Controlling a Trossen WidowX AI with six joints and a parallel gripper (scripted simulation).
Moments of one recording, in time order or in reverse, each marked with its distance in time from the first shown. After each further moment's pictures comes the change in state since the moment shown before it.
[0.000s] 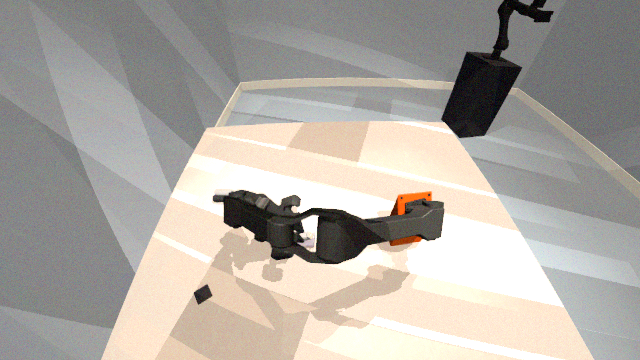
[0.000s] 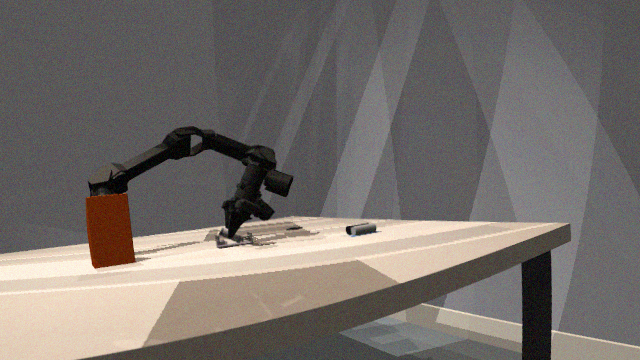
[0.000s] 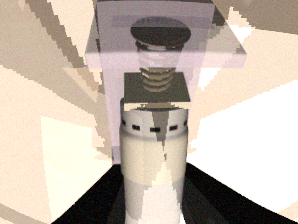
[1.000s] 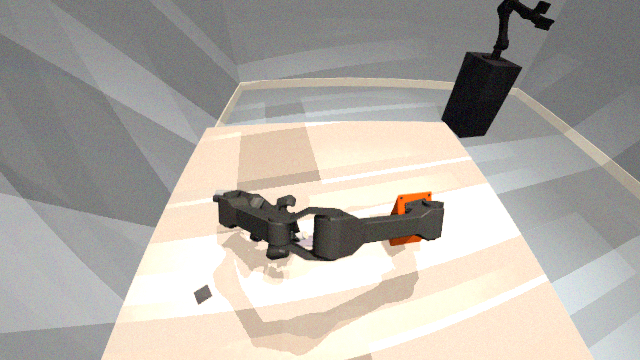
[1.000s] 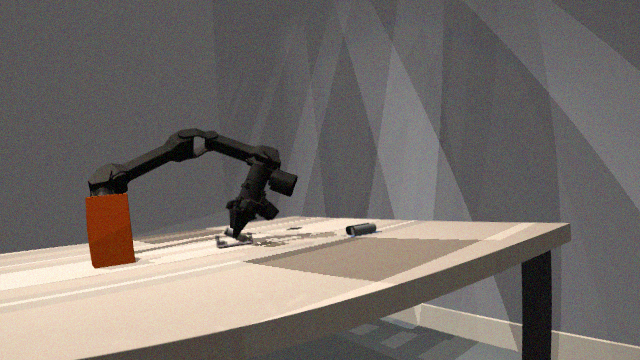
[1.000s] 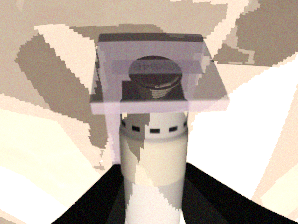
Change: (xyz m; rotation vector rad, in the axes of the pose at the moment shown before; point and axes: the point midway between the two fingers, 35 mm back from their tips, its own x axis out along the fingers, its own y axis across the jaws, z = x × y) arm -0.006 -0.001 0.012 -0.006 -0.002 -0.008
